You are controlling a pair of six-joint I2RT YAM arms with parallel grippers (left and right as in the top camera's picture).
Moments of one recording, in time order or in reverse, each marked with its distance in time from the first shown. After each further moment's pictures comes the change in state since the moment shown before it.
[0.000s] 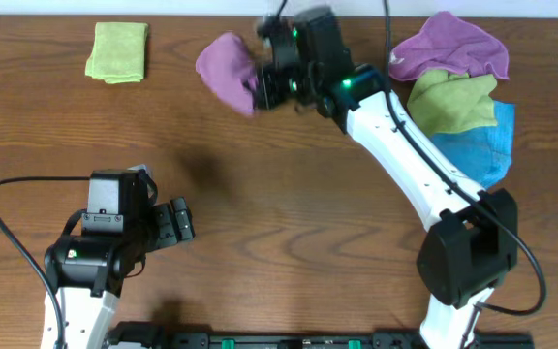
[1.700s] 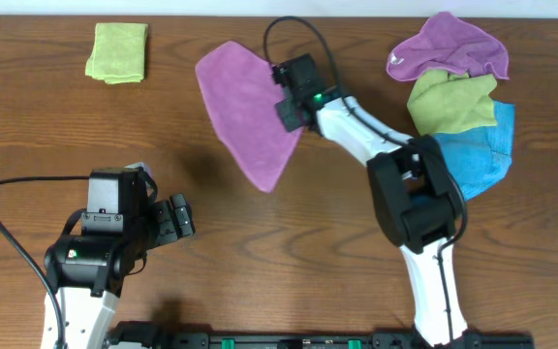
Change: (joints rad) left arm 0.000 0.000 0.000 0.031 0.000 -0.029; right arm -0.056 0.375 -0.021 0.204 0.589 -0.310
